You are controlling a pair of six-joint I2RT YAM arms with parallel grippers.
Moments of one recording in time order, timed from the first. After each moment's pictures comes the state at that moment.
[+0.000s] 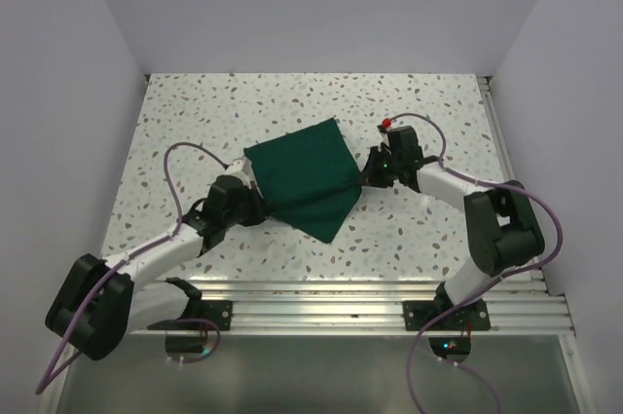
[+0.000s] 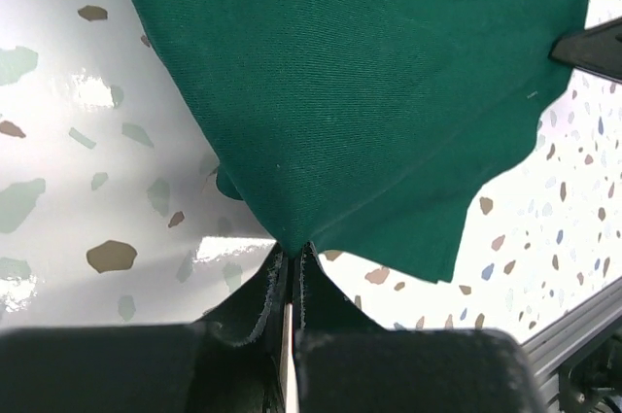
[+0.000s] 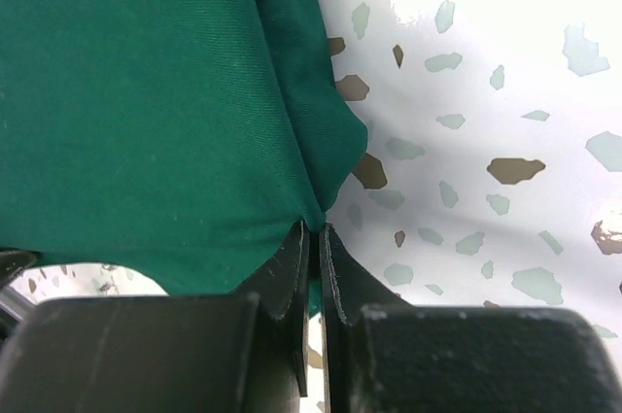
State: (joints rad) left arm -0.49 1.15 0.45 0.04 0.08 -0.68; right arm 0.33 1.63 0.92 -0.14 -0.28 0.50
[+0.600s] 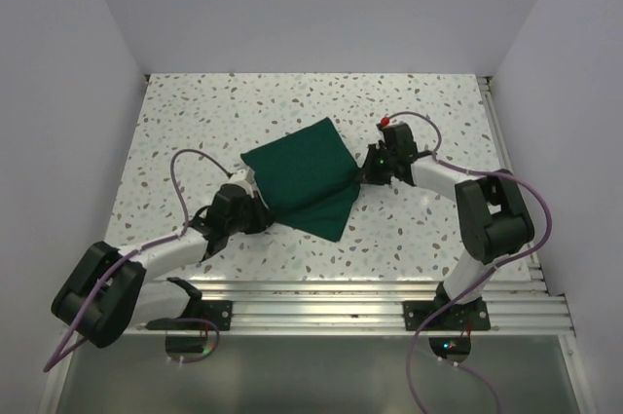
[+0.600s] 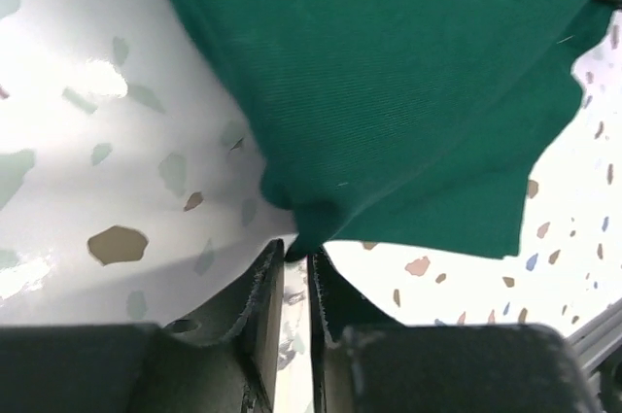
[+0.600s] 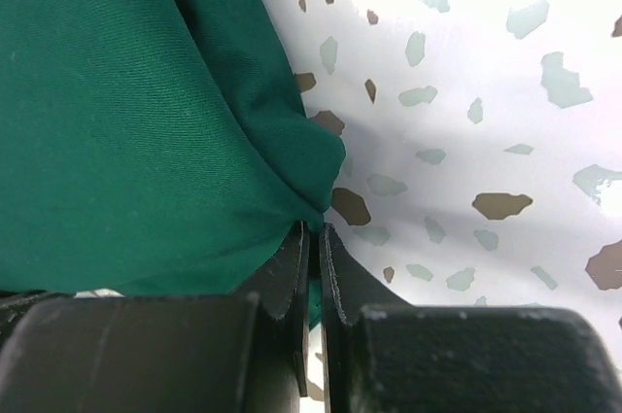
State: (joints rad) left arm -0.51 1.22 0.36 0.19 0.08 -0.68; right arm 0.33 1.73 0.98 -0.15 -0.24 0.54
